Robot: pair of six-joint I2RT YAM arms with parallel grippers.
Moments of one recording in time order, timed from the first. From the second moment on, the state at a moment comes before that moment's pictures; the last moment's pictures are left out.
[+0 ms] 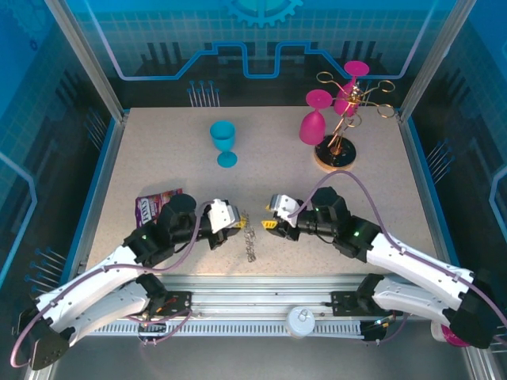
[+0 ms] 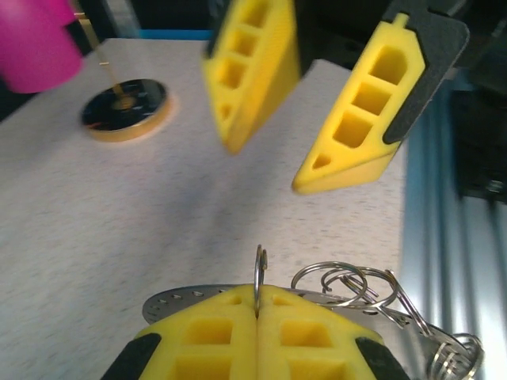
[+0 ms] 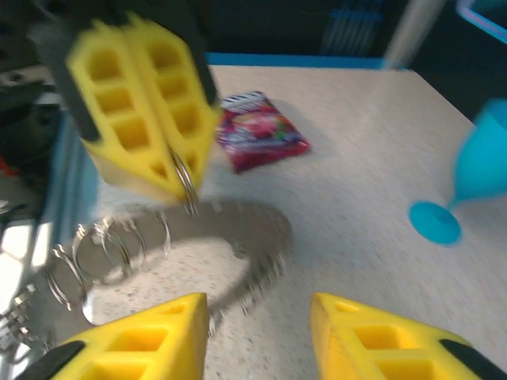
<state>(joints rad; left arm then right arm) -0.71 0.79 0.60 -0.22 0.34 0.28 0.82 0.96 0.65 -0.09 -0.28 -0.30</state>
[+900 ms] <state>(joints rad) -0.55 0.62 0.59 -0.43 -0.55 -0.22 1.03 1.99 1.33 -0.35 -0.04 0.53</state>
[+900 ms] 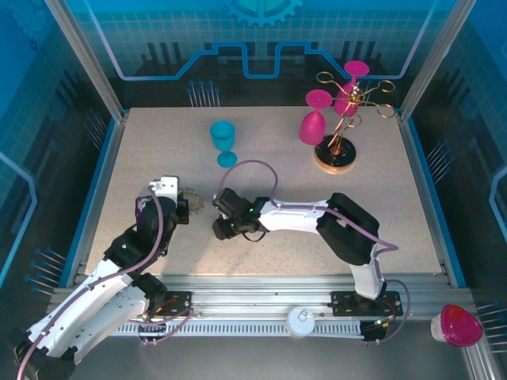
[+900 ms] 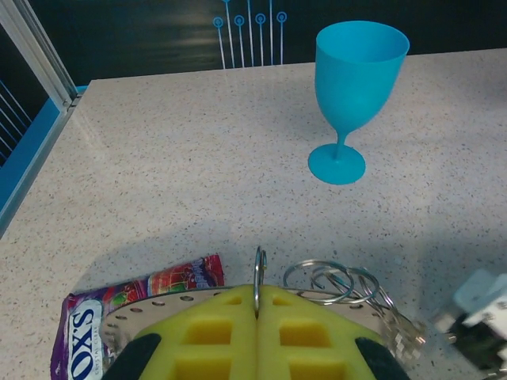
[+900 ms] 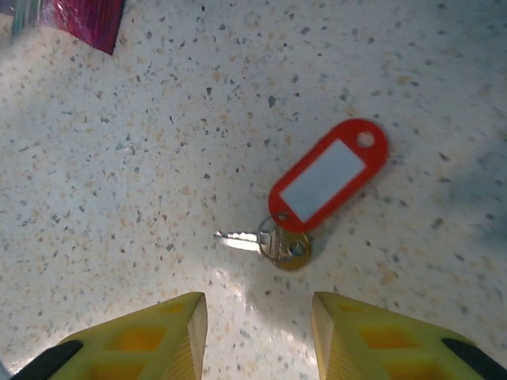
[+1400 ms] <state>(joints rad) -0.55 0.62 0.57 -0.43 -0.55 -0.25 1.03 2.14 1.53 -0.51 0.05 0.43</state>
